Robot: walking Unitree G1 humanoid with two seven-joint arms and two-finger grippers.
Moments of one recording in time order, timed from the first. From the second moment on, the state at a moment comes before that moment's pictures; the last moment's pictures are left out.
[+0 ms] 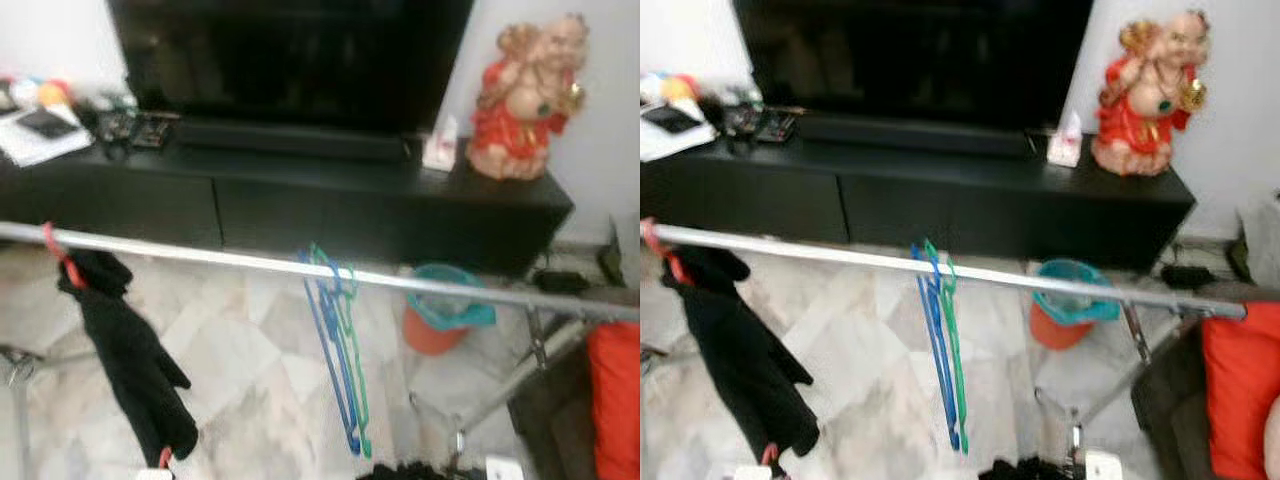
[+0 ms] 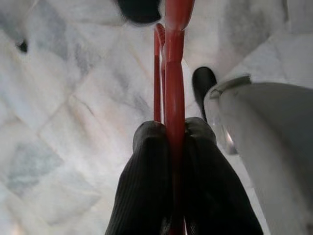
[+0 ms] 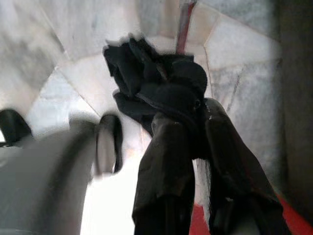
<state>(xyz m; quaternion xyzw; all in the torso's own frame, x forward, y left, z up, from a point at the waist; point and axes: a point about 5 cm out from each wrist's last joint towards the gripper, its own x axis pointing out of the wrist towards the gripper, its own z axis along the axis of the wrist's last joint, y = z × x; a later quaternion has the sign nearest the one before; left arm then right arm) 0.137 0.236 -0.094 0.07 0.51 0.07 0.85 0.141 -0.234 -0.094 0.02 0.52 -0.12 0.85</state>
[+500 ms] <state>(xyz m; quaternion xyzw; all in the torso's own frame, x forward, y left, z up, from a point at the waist) 0.121 0.230 -0.101 0.06 0.53 0.06 0.84 0.143 -0.237 -0.093 0.02 0.51 -0.12 0.85</state>
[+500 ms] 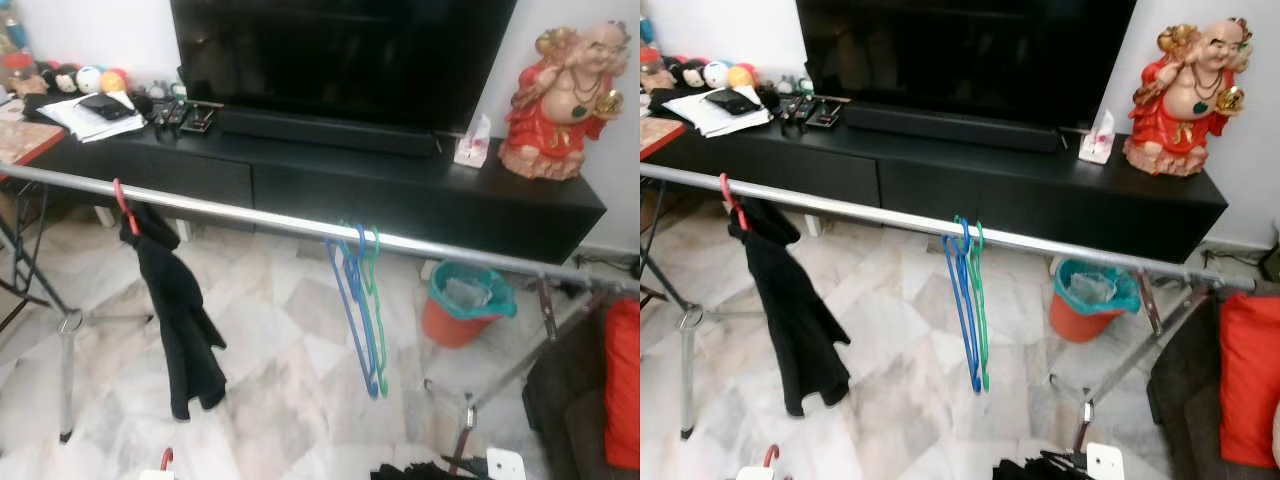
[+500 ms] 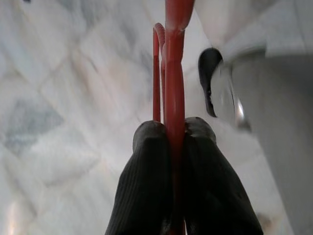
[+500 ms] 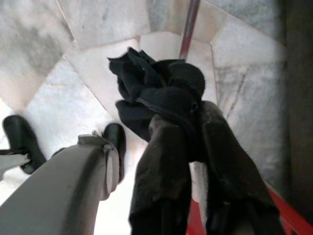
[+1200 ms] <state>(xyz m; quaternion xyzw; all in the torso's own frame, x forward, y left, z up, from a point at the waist) 0.123 0.233 -0.100 0.07 0.53 0.07 0.84 0.145 -0.234 -0.093 0.03 0.50 -0.13 0.85</state>
